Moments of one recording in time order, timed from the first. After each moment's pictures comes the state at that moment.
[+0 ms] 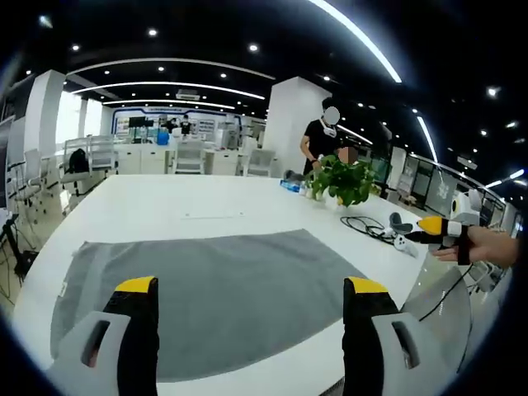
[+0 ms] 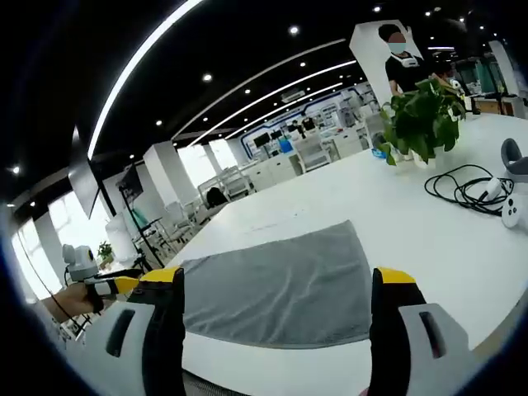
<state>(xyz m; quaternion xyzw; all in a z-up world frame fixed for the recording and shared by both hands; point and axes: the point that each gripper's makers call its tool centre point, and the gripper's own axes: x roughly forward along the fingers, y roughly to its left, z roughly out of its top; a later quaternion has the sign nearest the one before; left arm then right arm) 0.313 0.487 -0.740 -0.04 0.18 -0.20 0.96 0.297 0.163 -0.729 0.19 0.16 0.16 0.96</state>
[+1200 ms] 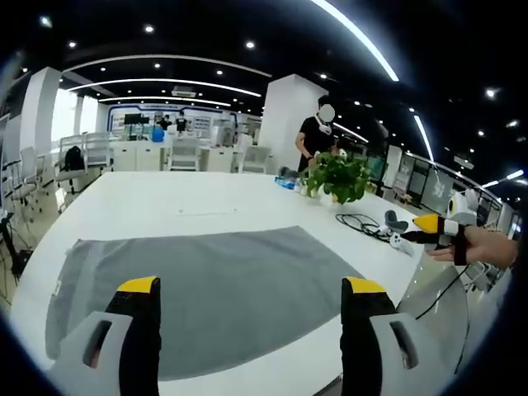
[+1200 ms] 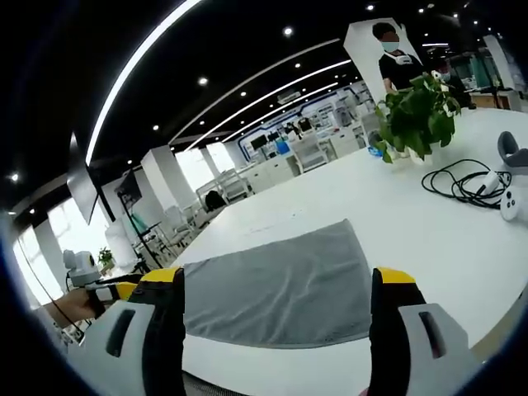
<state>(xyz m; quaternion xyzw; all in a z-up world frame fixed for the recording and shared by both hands) 0.313 0.477 -0.744 -0.04 0.19 -0.22 0.96 0.297 0.159 -0.732 0.21 0.16 0.15 0.95</state>
